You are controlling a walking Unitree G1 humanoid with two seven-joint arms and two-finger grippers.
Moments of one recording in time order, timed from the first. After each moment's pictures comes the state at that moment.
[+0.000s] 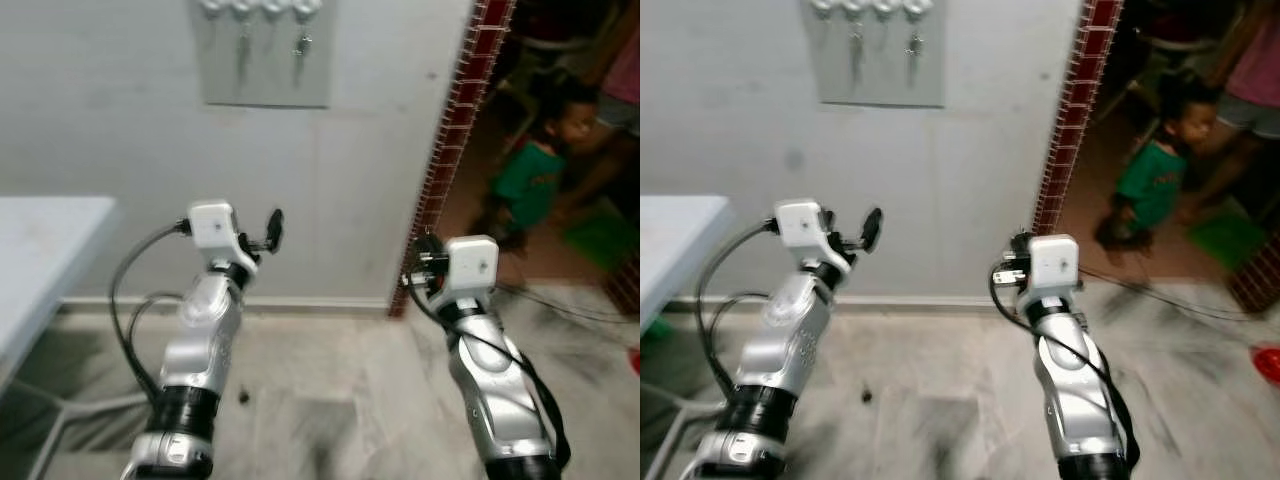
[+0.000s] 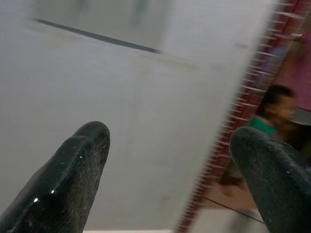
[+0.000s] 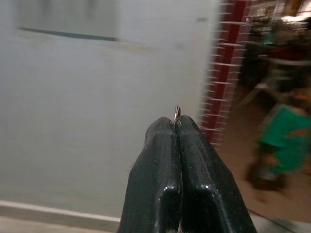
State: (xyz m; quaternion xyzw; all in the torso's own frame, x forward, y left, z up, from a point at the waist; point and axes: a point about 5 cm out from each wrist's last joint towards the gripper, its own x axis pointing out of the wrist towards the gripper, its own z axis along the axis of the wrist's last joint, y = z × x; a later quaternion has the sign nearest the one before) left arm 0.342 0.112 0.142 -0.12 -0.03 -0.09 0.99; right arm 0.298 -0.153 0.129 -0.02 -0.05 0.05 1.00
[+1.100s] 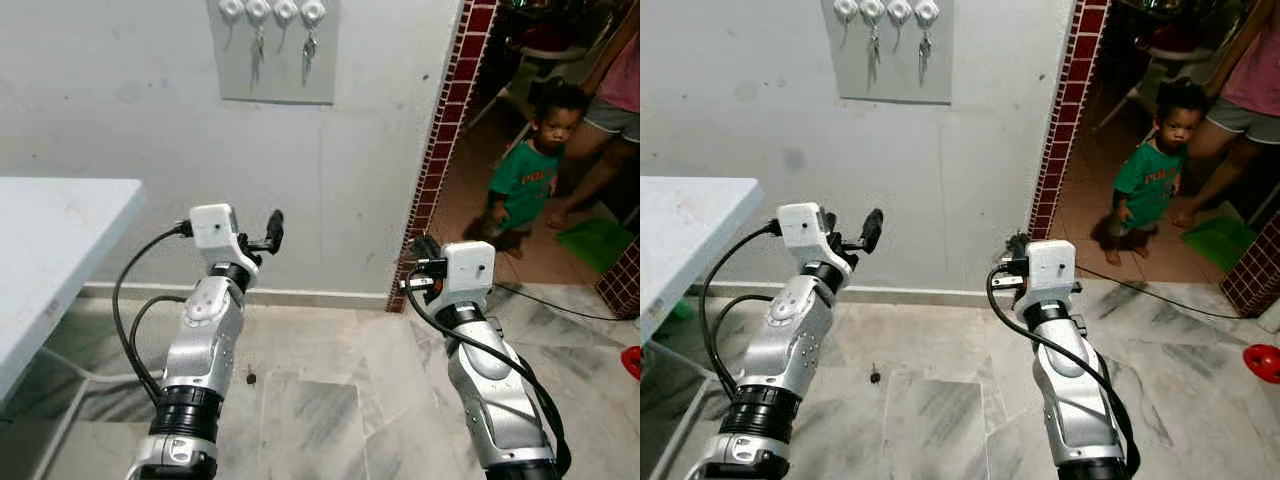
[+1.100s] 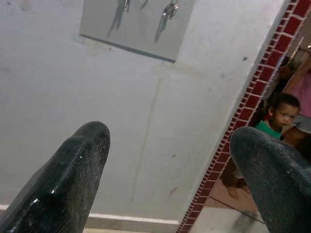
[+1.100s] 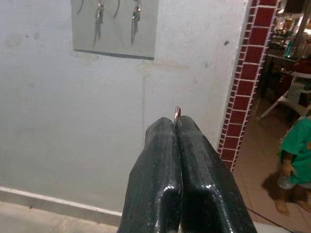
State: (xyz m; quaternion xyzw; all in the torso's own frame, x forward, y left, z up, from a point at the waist) left arm 0.341 0.120 0.137 -0.14 -0.01 -0.08 0.99; right arm 0.294 -0.141 0.131 -0.02 -0.05 0.07 1.00
